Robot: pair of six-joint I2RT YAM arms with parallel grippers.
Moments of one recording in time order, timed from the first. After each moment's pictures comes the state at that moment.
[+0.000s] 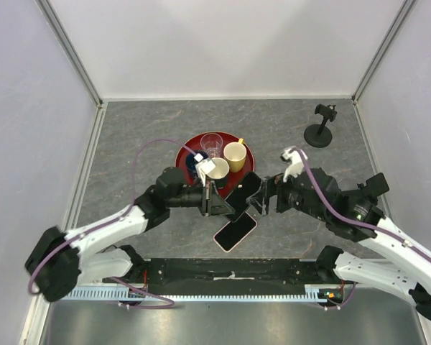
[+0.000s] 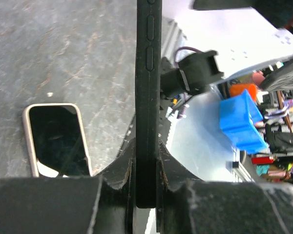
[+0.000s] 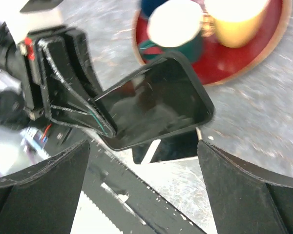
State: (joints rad) left arm -0.78 1.18 0.57 0.32 0.63 -0.68; right arm 0.91 0.76 0.91 -0.64 0.18 0.57
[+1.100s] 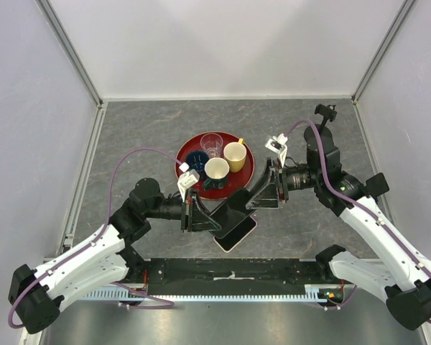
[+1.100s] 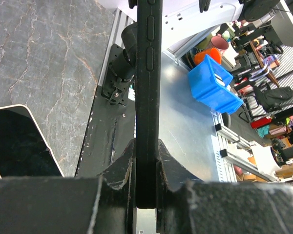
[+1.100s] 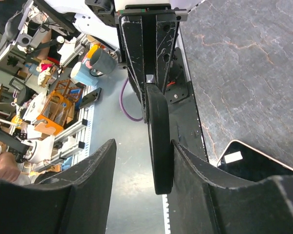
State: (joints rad) left arm -0.75 0.77 0.50 0.16 0.85 -0.60; right arm 0.49 0.97 0.95 -0.33 -1.13 0.40
